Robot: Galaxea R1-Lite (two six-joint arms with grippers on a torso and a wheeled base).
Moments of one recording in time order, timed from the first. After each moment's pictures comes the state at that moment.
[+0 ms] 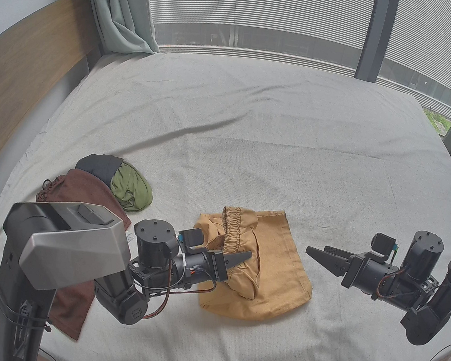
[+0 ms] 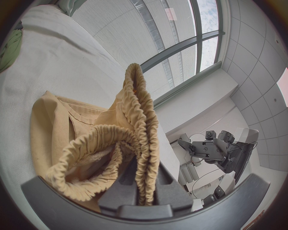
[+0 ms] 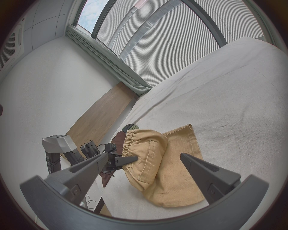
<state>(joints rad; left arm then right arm) -0.57 2.42 -0.84 -1.46 -0.49 -0.67 0.31 1.96 -0.27 -1.54 0.48 0.48</state>
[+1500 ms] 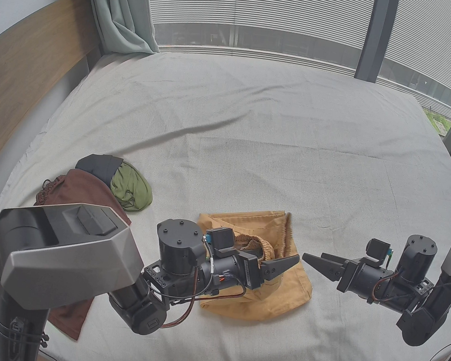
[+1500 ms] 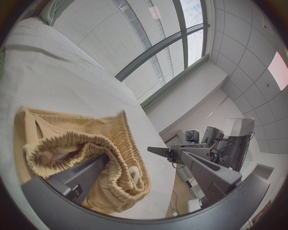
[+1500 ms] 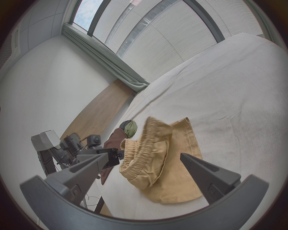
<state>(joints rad) -0.71 2.35 -0.89 -1.40 -0.40 -0.58 0.31 2.00 -0.27 -1.54 0.48 0.48</state>
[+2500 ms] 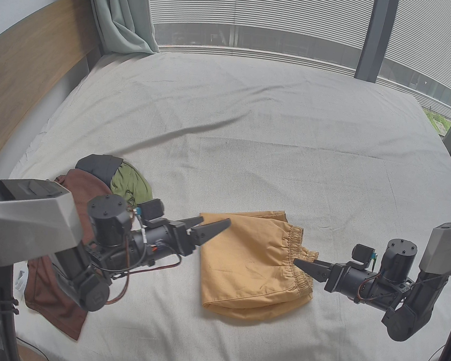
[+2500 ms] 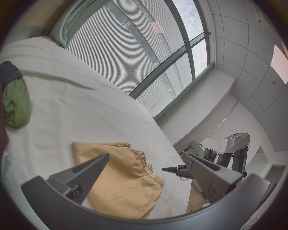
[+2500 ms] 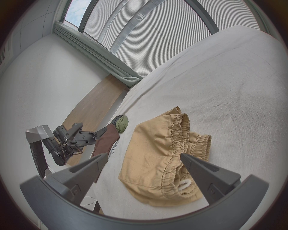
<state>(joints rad) -0.44 2.23 -0.68 -1.54 -0.45 -0.55 0.29 2.16 -0.35 -1.55 0.48 0.48</state>
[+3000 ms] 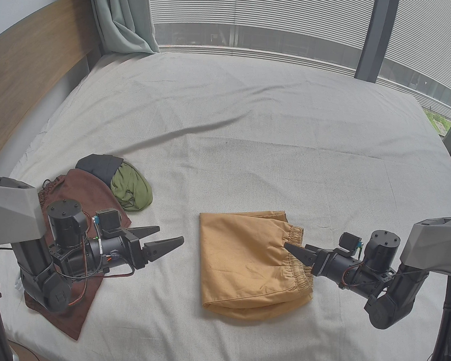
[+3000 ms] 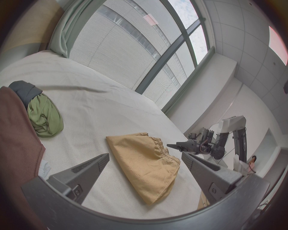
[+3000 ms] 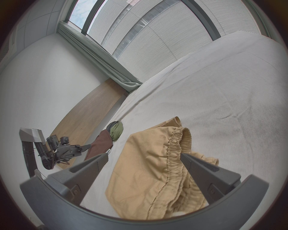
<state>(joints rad) -0.25 2.15 -0.46 -1.55 -0.61 -0.33 0.29 2.29 -0.55 -1.54 0.43 0.46</state>
